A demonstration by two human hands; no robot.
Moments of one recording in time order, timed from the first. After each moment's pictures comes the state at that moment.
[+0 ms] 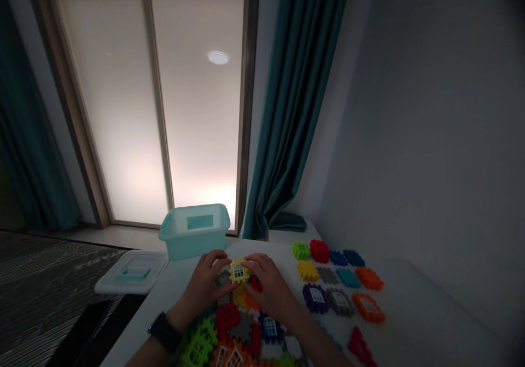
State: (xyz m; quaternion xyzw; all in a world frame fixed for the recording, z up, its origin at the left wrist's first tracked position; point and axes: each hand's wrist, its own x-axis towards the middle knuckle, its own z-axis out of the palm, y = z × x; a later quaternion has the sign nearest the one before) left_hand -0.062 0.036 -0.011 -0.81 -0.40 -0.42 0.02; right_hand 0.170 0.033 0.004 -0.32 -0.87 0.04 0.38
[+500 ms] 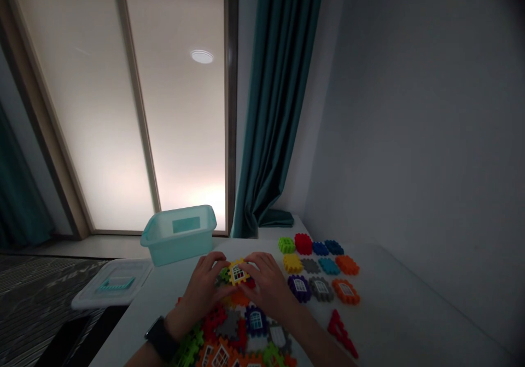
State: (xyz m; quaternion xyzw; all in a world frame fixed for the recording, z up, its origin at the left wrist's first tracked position) left_hand -0.029 0.033 -0.003 -0.83 -0.37 -0.42 0.04; right_hand 0.193 0.015 0.018 -0.35 -0.85 -0.07 0.38
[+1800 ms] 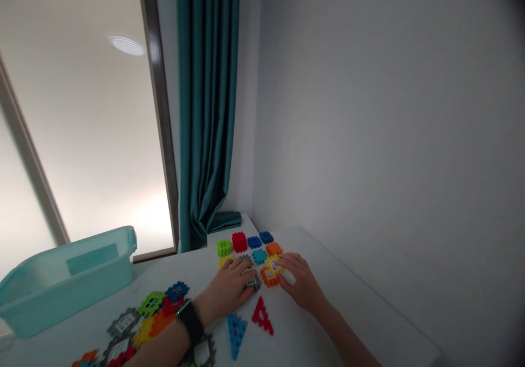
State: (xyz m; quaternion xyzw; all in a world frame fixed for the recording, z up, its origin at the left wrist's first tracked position) left_hand 0.198 0.040 0.018 -0.97 -0.19 -0.18 -0.02; right_hand 0.454 -0.033 -0.034 -0.55 -0.72 -0.17 0.39
